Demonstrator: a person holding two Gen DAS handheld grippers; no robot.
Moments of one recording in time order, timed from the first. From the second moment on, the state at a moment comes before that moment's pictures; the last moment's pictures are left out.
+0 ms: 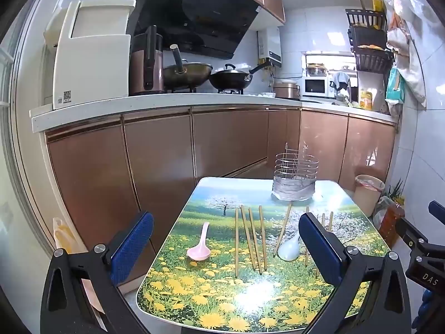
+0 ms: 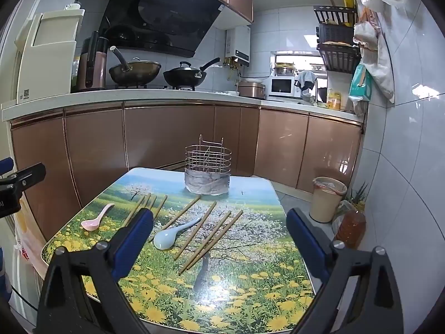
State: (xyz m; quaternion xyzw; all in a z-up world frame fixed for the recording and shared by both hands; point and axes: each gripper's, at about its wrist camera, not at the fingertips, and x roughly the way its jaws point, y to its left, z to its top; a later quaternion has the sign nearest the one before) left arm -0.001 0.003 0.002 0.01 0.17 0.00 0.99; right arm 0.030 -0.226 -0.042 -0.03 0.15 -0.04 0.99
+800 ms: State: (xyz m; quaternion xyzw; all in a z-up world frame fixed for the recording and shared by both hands) left arm 0.021 -0.010 -0.006 0.02 0.17 0.01 0.98; right arm 0.047 -0.233 -0.038 -0.03 0.17 -0.06 0.98
